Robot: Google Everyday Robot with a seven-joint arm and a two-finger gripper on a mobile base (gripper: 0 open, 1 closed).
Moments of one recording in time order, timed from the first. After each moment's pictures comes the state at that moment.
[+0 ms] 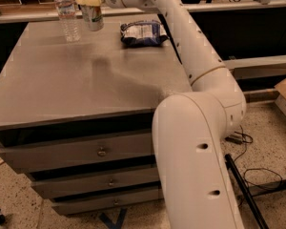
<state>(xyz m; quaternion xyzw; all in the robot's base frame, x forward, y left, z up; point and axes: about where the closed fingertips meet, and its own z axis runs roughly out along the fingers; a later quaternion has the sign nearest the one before) 0.854 0.164 1.002 -0.40 0.63 0.35 0.56</state>
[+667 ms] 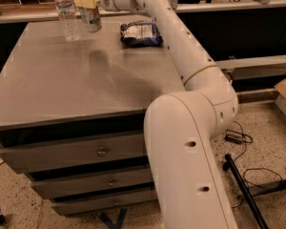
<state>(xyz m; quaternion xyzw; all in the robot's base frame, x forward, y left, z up) 0.886 0.178 0.982 -0.36 0.67 0.33 0.56</state>
